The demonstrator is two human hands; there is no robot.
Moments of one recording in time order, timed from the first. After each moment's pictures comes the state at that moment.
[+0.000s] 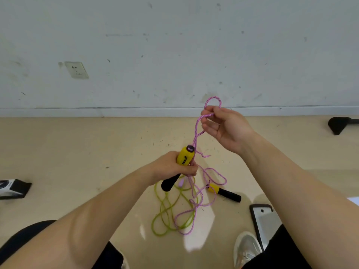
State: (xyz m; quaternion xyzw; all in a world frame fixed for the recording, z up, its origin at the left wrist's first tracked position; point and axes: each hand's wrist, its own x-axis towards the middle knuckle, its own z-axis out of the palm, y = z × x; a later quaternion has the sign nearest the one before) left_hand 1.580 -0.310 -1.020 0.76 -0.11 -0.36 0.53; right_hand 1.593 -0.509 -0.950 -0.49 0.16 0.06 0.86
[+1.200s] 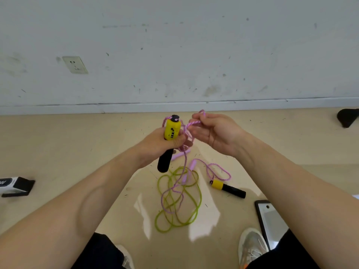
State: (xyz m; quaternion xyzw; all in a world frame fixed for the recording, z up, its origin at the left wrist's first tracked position) left_hand 1.607 -0.291 -0.994 0.76 -0.12 -0.27 0.58; right_hand 1.593 -0.487 -0.969 -0.48 0.15 0.16 0.85
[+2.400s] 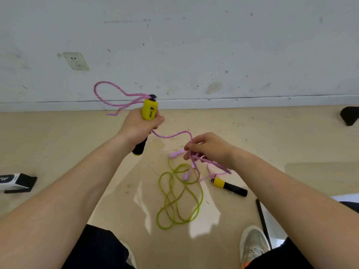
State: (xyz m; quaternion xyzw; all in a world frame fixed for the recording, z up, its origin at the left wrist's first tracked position) left_hand 1.636 -0.261 -0.982 0.84 0.00 -0.07 0.54; right_hand 1.578 -0.475 -1.019 -0.78 0.04 0.24 0.57
